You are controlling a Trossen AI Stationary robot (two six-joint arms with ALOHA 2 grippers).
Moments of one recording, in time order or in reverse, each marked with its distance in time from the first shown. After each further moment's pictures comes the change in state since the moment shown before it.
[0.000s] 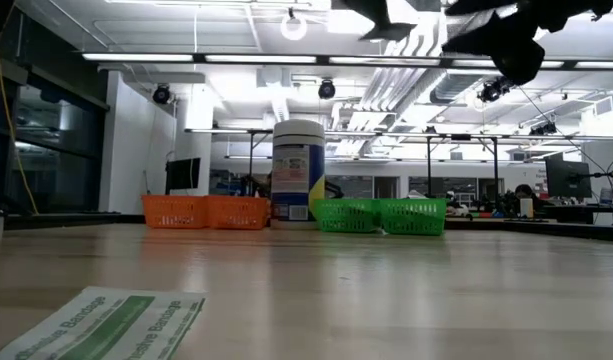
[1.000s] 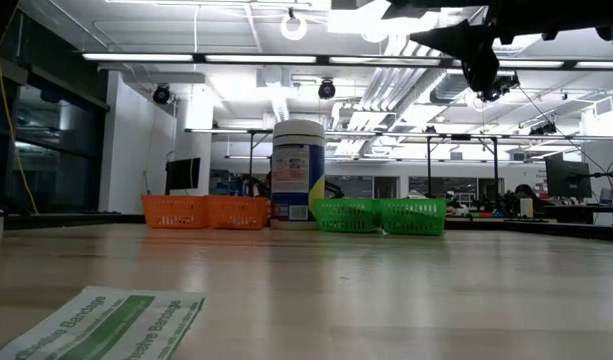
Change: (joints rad) left arm 0.038 0.000 0.028 0.201 -0.065 0.157; right arm -0.211 -0.006 -0.172 0.572 -0.165 -0.178
